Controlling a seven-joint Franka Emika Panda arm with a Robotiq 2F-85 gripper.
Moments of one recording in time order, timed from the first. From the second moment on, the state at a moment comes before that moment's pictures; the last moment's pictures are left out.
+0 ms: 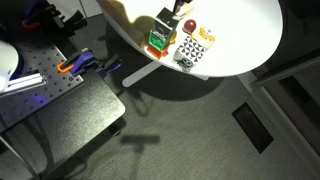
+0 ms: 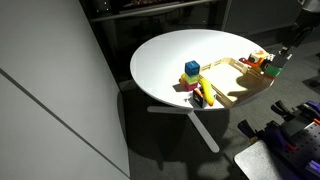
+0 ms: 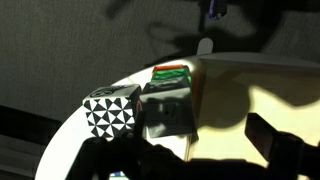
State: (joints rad) arm -0.17 -0.12 -0.26 -2.60 -0.12 2.49 -0.40
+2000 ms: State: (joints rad) arm -0.19 -0.03 -0.26 -2.58 -0.13 2.61 -0.39
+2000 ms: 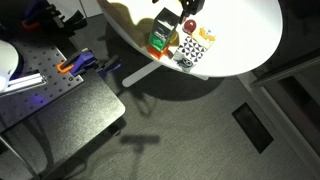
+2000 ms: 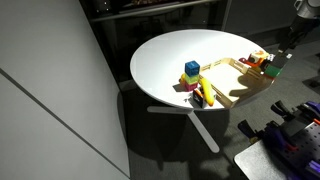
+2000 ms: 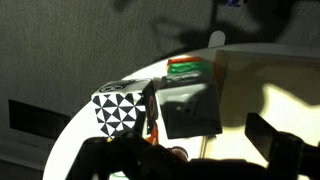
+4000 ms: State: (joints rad) arm -0.16 0.00 -0.17 -2.50 -0.02 2.54 -0.41
